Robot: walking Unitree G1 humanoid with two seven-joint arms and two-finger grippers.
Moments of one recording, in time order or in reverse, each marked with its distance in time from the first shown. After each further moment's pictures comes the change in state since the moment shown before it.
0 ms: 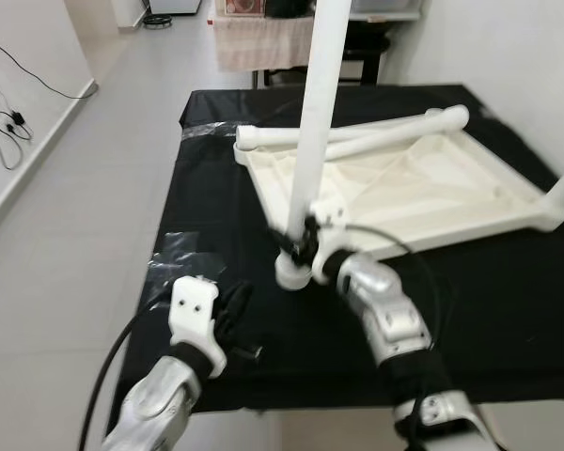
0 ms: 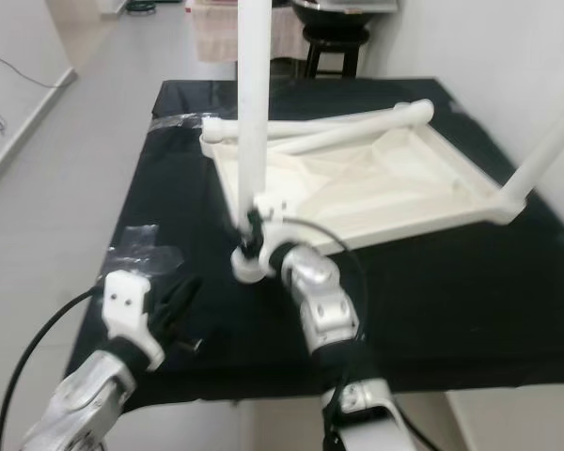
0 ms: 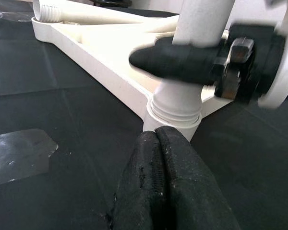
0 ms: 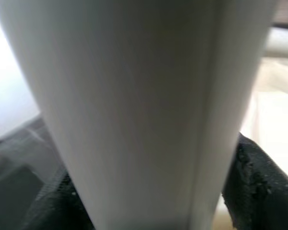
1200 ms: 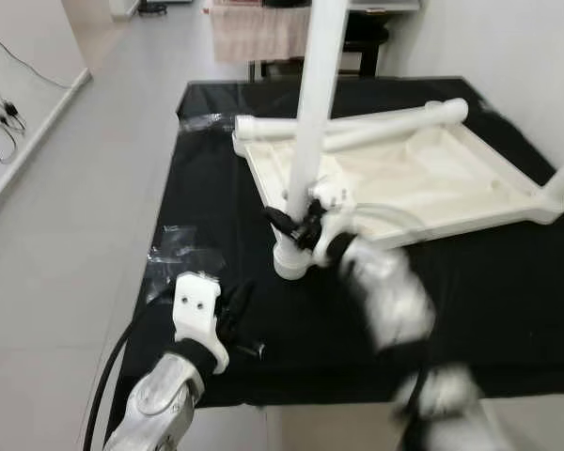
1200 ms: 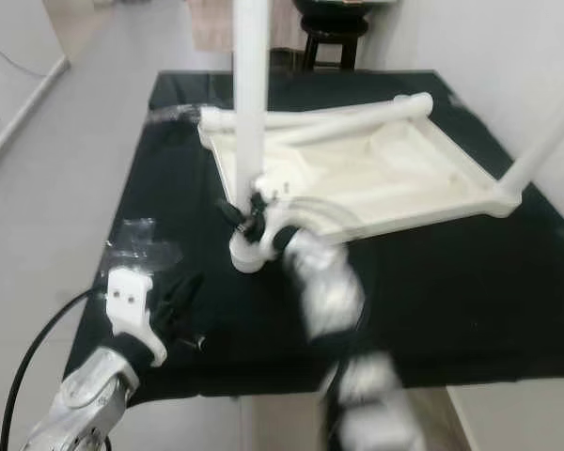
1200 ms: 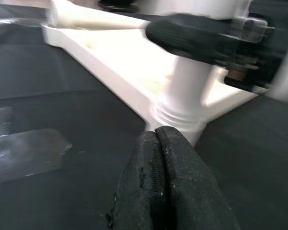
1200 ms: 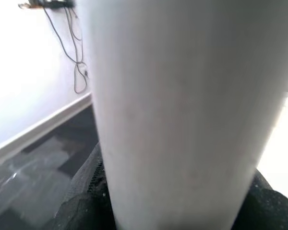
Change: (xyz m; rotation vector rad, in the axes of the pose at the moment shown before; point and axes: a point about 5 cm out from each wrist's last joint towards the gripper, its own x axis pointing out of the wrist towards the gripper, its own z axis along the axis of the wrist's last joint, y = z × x) left arm -0.001 -0.001 -0.004 0.001 0.015 0.002; right arm -0.012 0.020 -0.008 -0.003 0.015 -0.218
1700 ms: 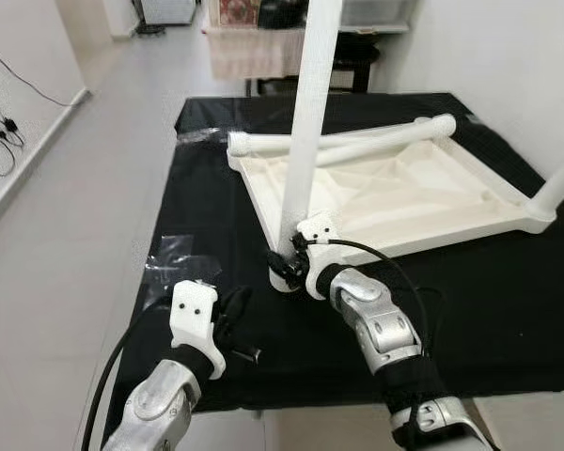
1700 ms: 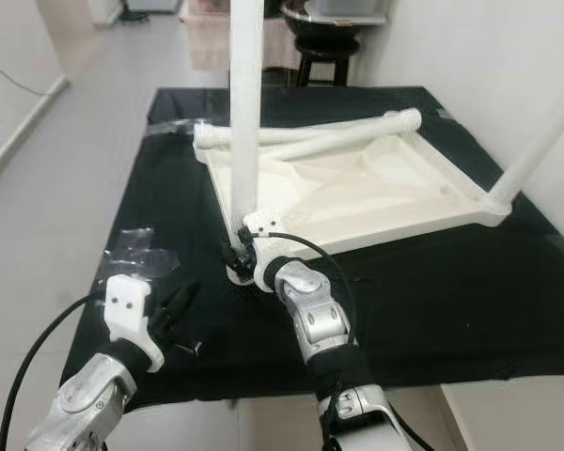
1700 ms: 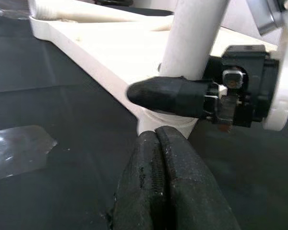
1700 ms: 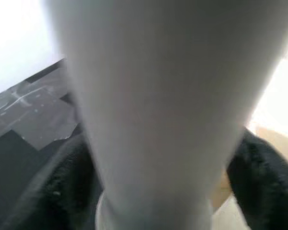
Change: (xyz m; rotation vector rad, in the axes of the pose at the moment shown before) left arm 0.002 0.003 0.000 0.001 0.002 0.012; right arm 0.018 -0.002 -0.012 -0.013 0.109 0.162
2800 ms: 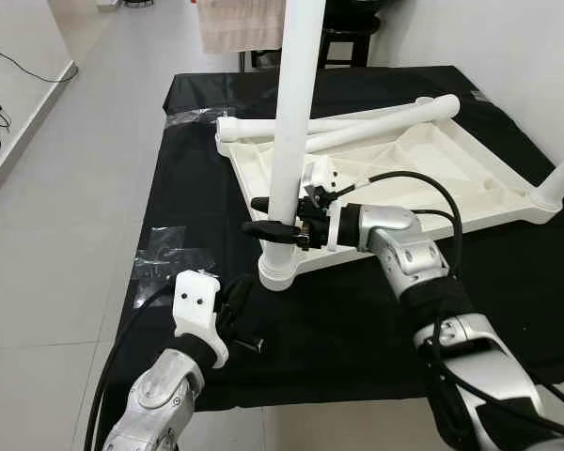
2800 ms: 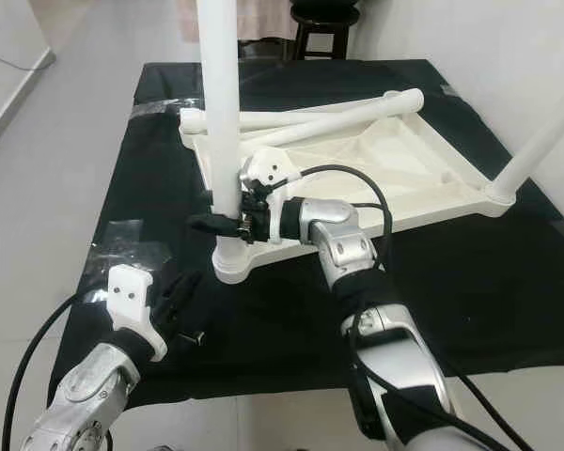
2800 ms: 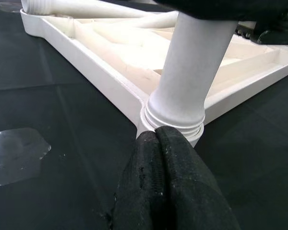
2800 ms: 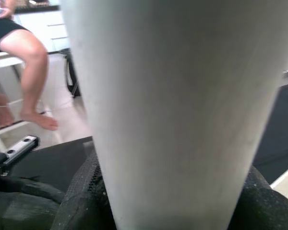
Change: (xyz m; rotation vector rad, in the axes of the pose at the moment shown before) left arm 0.001 -0.002 0.000 -0.003 -0.002 -0.005; right arm -0.010 -0.022 0.058 -0.131 -0.163 0.596
